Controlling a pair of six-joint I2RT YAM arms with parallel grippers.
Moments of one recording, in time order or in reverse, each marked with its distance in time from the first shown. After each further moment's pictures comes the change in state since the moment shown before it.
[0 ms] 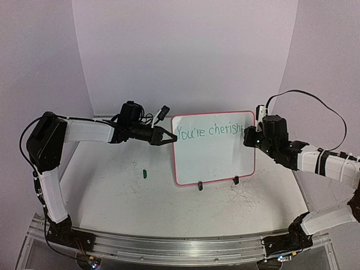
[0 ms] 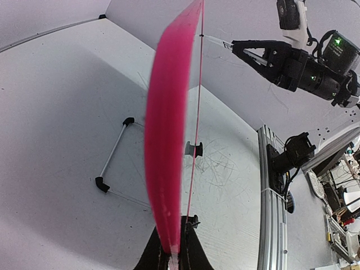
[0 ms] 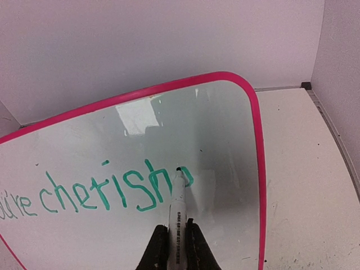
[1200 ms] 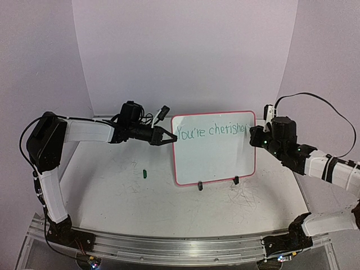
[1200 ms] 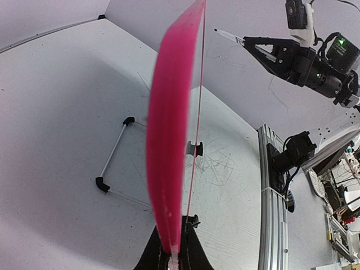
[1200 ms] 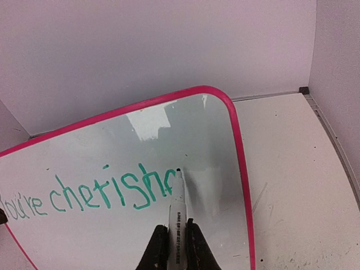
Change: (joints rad) left arm 0.000 0.000 0.000 0.000 0.001 0.005; right arm -0.036 -0.108 -0.055 0.010 -0.034 0.007
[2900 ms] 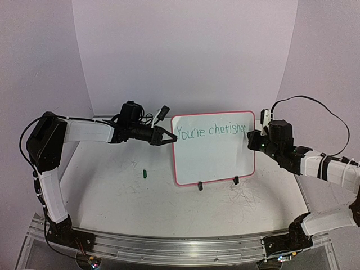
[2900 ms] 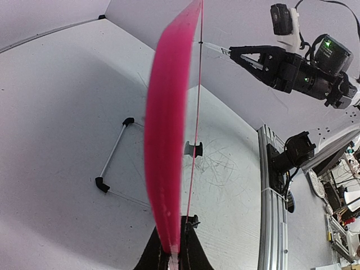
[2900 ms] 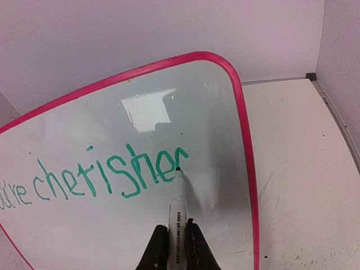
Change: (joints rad) left arm 0.000 -0.002 -0.001 0.000 -0.001 -0.001; right arm -0.036 0.060 -0.032 0.042 -0.068 0.004
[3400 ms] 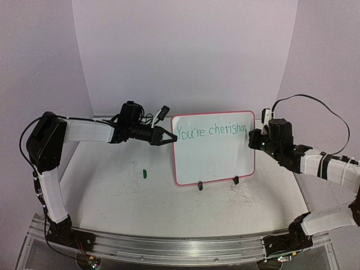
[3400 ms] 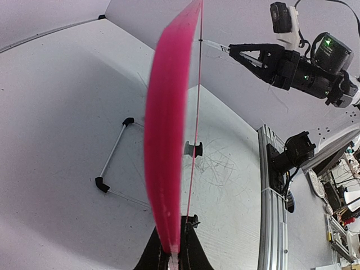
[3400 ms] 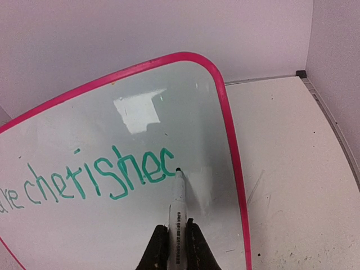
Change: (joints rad) left arm 0.000 0.000 0.000 0.000 0.000 0.000; right arm 0.000 0.000 0.009 -0.022 0.041 0.009
